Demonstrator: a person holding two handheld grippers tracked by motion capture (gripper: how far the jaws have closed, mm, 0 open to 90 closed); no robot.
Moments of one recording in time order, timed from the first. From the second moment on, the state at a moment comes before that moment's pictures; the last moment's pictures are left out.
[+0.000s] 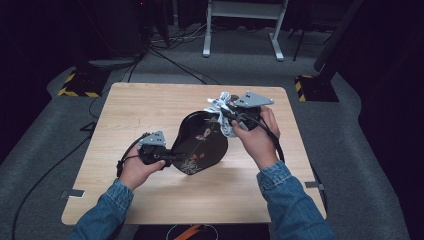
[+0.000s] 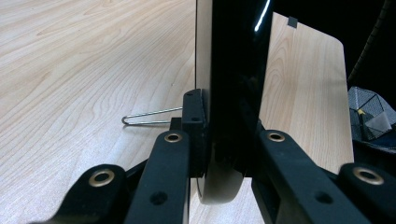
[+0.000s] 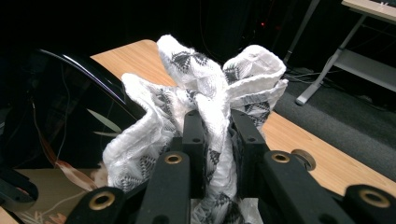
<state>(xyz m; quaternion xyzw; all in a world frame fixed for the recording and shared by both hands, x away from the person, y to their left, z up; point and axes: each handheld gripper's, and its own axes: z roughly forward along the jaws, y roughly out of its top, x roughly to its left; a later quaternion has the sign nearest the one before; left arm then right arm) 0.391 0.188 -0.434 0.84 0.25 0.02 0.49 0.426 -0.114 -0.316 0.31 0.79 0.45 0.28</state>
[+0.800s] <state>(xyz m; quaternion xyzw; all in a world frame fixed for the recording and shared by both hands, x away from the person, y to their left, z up) 0.392 0.188 -0.434 0.84 0.25 0.02 0.49 0.425 -0.134 -0.346 0.33 0.80 0.42 0.28</state>
